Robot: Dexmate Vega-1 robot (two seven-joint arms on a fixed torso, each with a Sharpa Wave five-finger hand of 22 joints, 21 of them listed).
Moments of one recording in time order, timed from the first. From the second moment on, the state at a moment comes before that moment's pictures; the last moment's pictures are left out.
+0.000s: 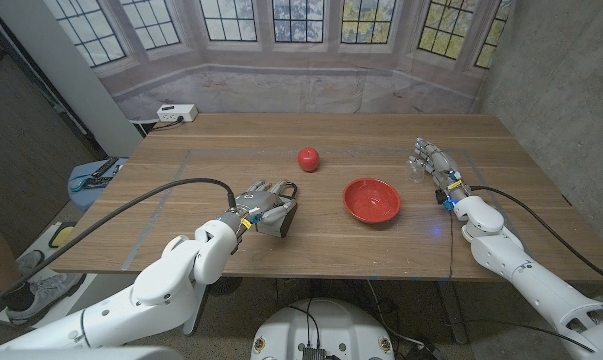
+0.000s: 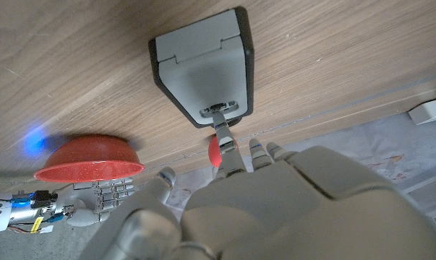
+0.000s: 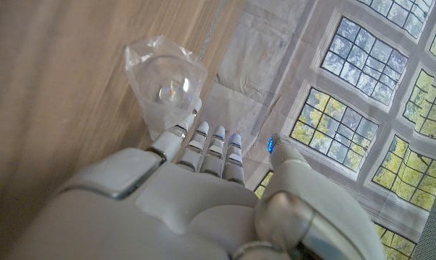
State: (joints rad) left arm 1.19 1.00 0.61 -2.38 0.77 0.70 -0.14; left_hand 0.01 0.15 0.59 0.18 0.18 -0.17 0.01 0.18 0.17 0.48 -0.08 0.22 0.18 -0.03 0.02 0.19 0.17 -0.17 0.01 0.19 0.17; right arm -0.86 -0.56 -0.34 -1.08 0.59 0.48 0.09; right_hand 0.41 0.18 0.40 -0.08 0.18 0.19 -0.06 0.19 0.18 0.22 -0.05 0.19 0.19 0.13 -0.04 0.22 0.22 0.42 -0.04 0.19 0.17
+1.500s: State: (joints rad) left arm 1.22 1.00 0.62 -2.42 0.72 0.79 -0.12; left_hand 0.01 0.15 0.58 0.18 0.18 -0.17 0.01 0.18 0.17 0.53 -0.09 0.21 0.18 0.01 0.01 0.19 0.17 -0.17 0.01 0.20 0.17; right arm -0.86 -0.56 -0.33 -1.06 0.61 0.50 0.11; right_hand 0.41 0.18 0.40 -0.08 0.18 0.19 -0.06 0.19 0.18 0.22 -0.05 0.19 0.19 0.13 -0.04 0.22 0.22 0.42 -0.04 0.19 0.17
